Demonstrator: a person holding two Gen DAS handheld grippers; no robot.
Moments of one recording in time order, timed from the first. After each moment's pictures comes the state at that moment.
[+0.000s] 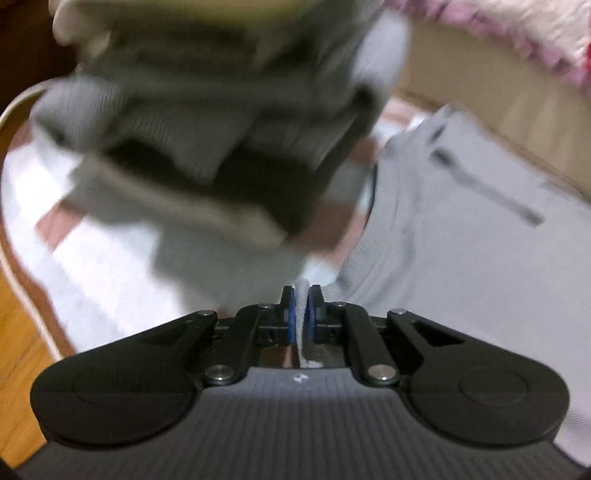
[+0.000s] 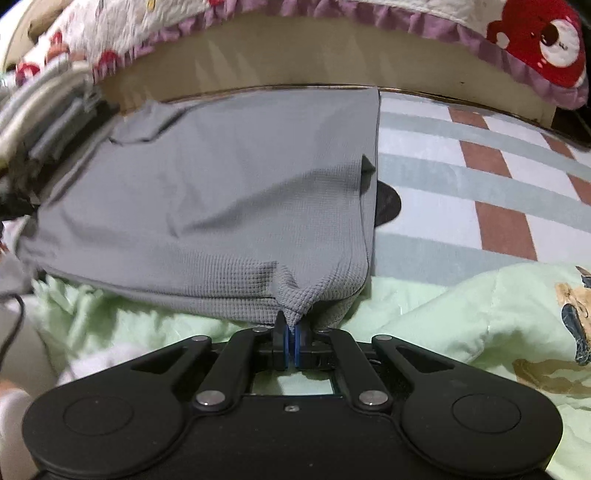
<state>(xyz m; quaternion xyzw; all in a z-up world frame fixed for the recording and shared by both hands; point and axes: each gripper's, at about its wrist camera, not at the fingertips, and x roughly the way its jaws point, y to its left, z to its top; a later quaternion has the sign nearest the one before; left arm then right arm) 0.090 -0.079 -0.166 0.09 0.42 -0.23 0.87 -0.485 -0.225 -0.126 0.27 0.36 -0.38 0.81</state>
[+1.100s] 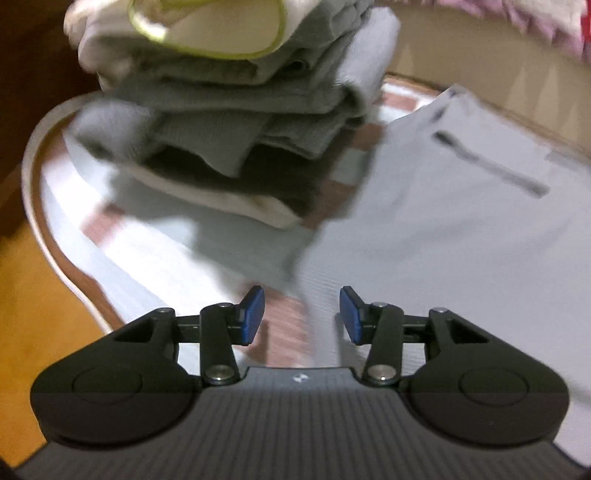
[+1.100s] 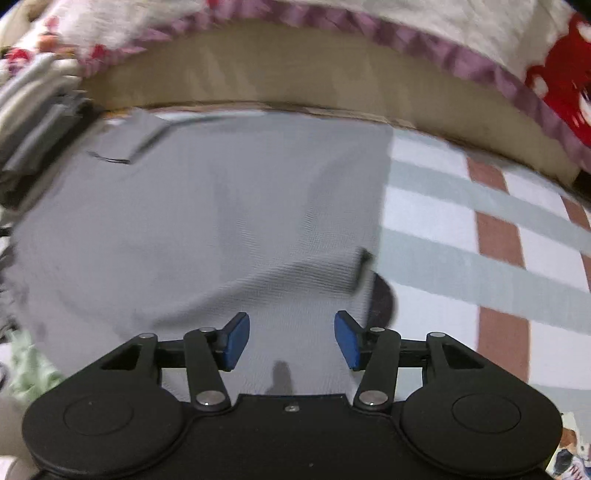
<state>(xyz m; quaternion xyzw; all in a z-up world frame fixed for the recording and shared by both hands) 0.041 -0.078 -0.119 0.11 0.42 -0.25 0.87 -0.454 -0.333 -0.103 0.27 0.39 -0.39 0.78</state>
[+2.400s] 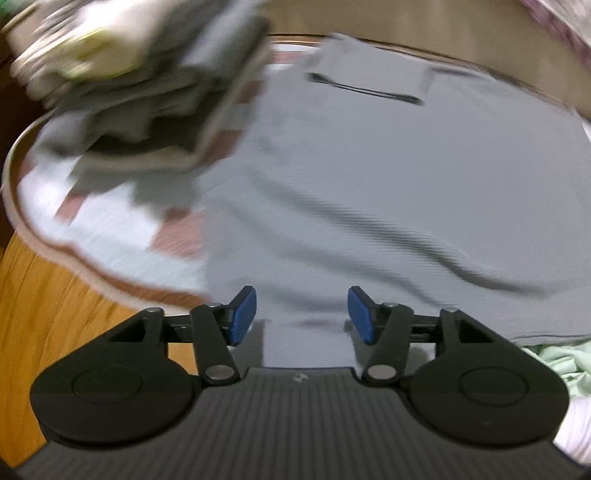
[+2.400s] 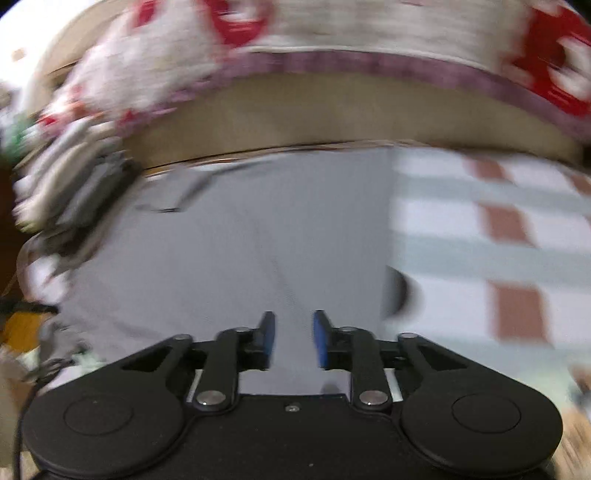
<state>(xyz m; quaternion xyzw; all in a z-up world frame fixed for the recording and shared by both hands) -0.064 -0.075 -0.094 0.19 0.47 -0.29 0.82 -0.468 -0.278 -0.068 0.28 0.28 -0.30 0.87</state>
